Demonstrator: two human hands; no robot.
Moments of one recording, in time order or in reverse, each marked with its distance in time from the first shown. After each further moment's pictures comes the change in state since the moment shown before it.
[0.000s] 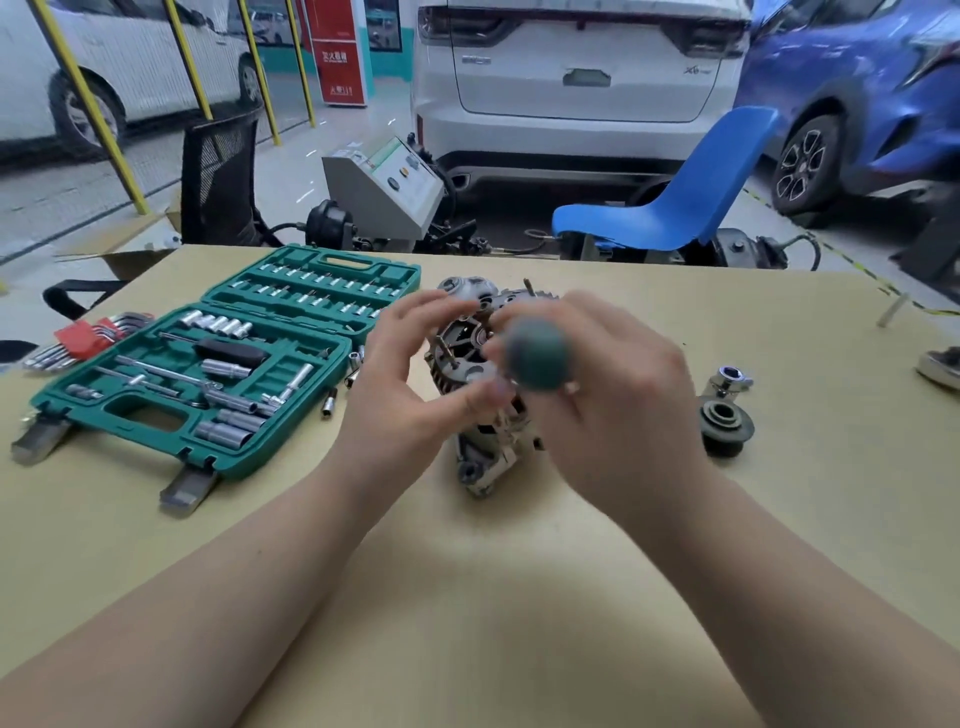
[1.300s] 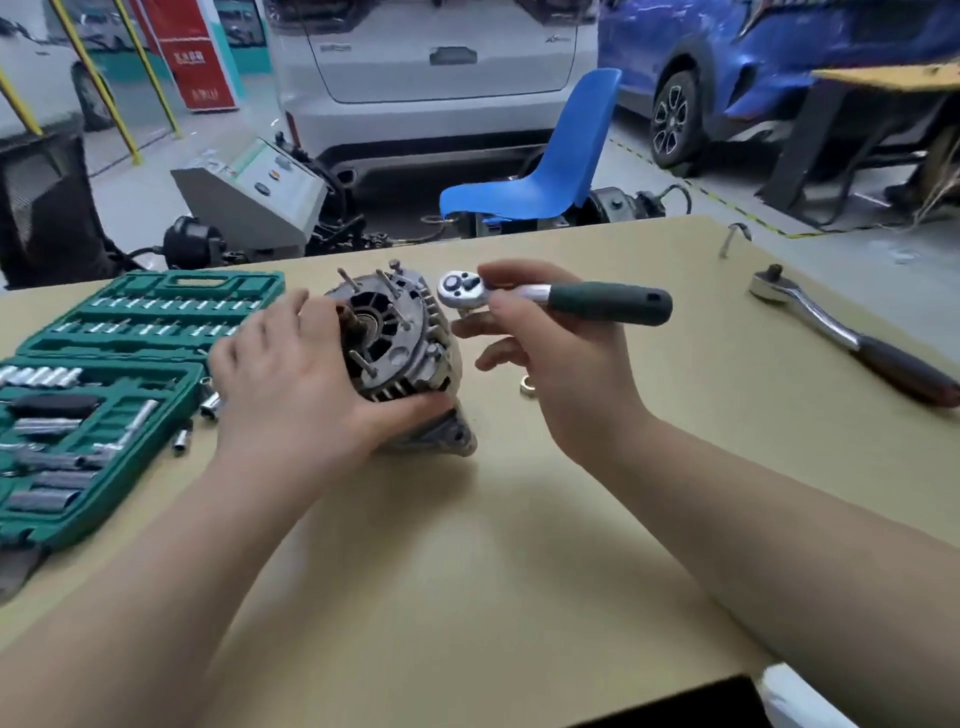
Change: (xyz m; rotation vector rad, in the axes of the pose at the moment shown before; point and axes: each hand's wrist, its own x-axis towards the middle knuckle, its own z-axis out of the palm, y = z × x) left_hand 0.004 0.024 0.044 1.133 0.003 0.113; right_hand -0.027 0.060 -0.044 0.942 0.161 0.797
